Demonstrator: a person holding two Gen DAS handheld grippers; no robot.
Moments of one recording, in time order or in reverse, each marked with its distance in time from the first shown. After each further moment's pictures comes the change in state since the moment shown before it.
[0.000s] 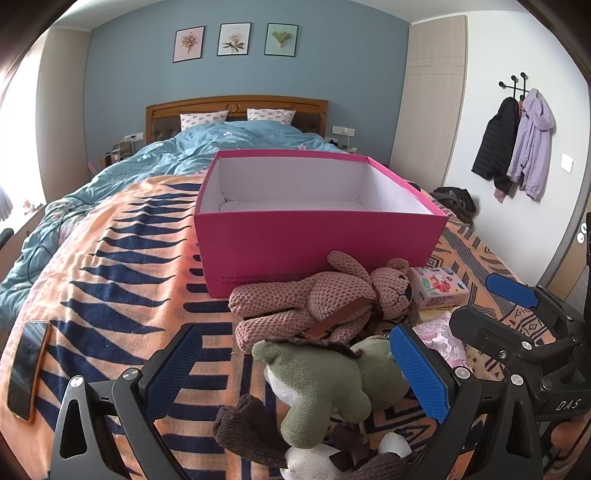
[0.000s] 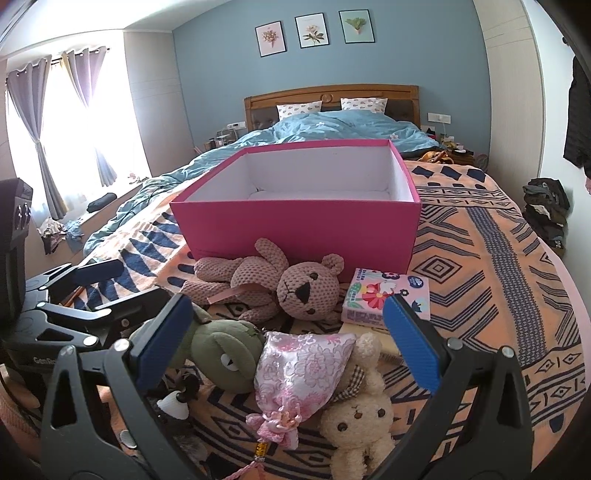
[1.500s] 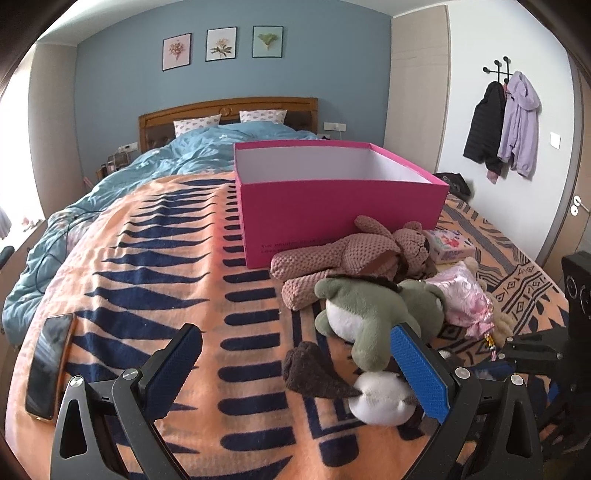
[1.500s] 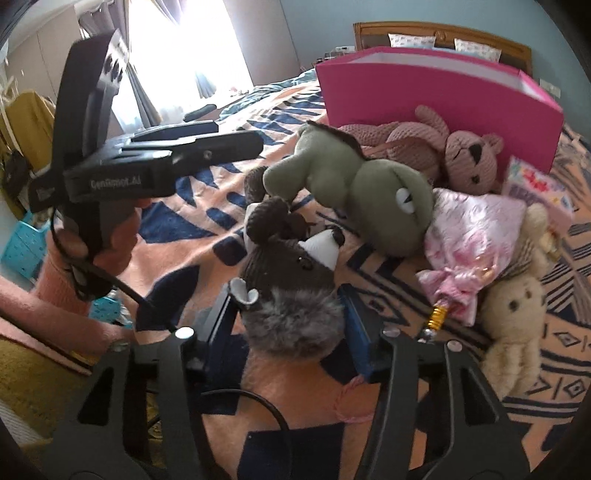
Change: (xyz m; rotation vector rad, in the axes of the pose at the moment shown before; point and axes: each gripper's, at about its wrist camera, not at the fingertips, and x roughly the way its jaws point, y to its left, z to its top) left arm -0.025 0.042 -0.035 0.082 0.003 -0.017; right arm 0.011 0.058 -0.080 -0.165 0.316 0.415
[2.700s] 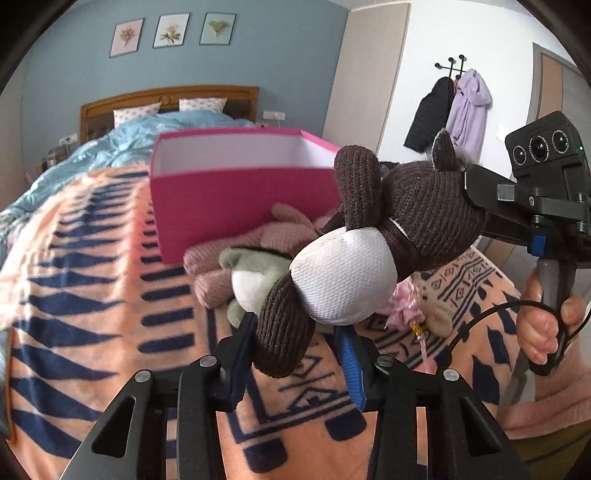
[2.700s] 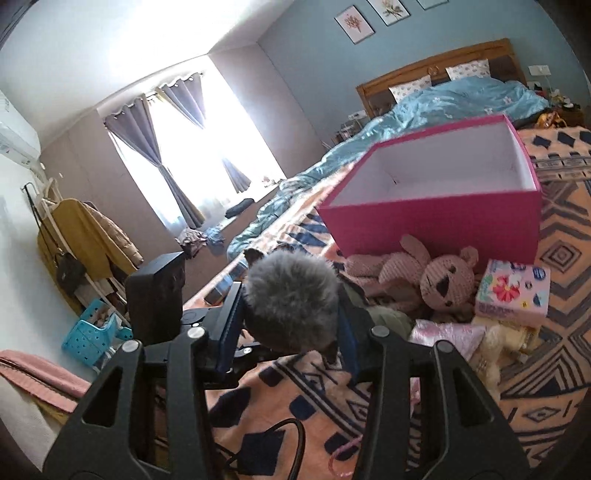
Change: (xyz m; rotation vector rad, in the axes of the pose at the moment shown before) left arm 0.005 -0.025 0.006 0.050 0.041 -0.263; right arm -0.085 -0.046 0.068 0.155 -0.336 0.223
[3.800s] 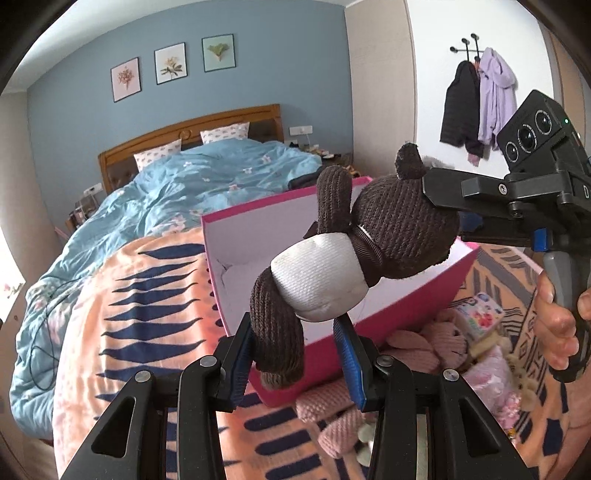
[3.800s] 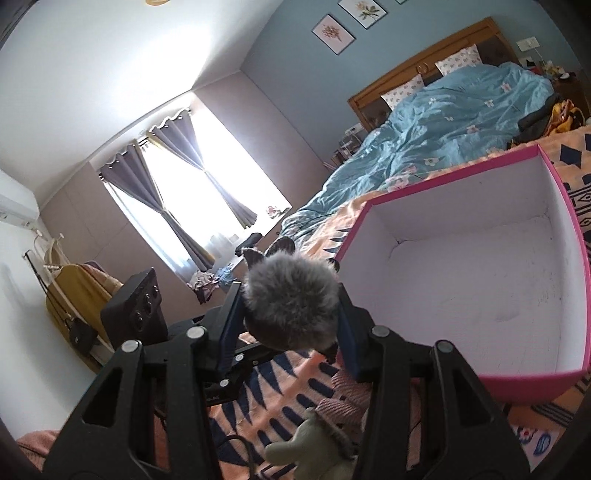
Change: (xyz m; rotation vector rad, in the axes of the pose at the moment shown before) left arm 0.050 0.059 0.127 0.143 -0.006 0.195; right arm 0.065 -0.070 0.109 0.145 -0.075 0.057
